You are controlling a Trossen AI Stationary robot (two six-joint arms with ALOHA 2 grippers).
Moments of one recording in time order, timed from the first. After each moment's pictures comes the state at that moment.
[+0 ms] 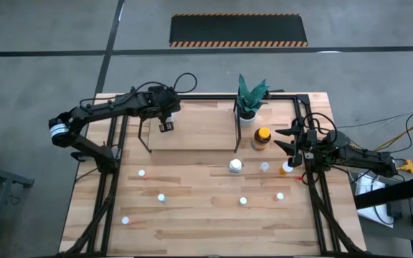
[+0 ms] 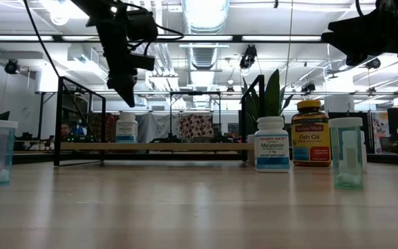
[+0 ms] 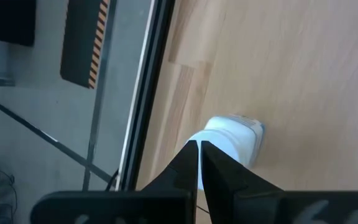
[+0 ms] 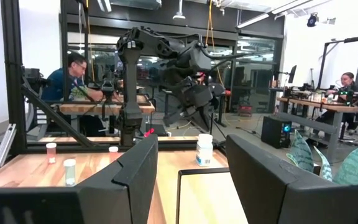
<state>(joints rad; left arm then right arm) 0.48 1.42 1.14 -0.79 -0.43 0.37 -0.14 0.03 0.11 0.11 0.02 -0.08</state>
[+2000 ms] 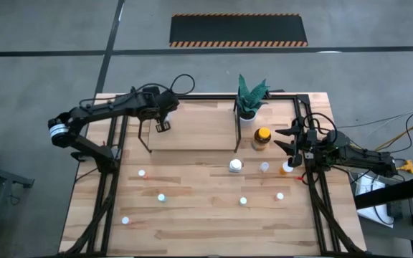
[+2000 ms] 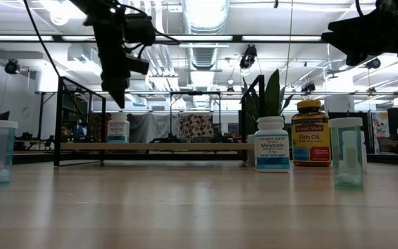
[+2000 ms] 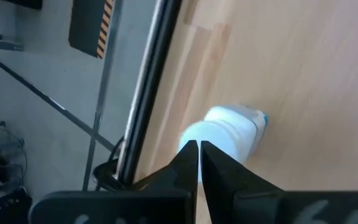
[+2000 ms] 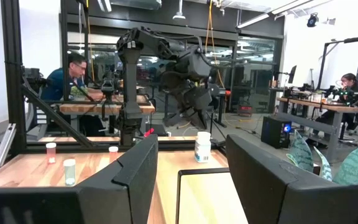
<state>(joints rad) 0.48 1.41 1.14 -0.88 -0.51 0.27 -0.14 0.03 0.11 0.11 0.02 -0.08</state>
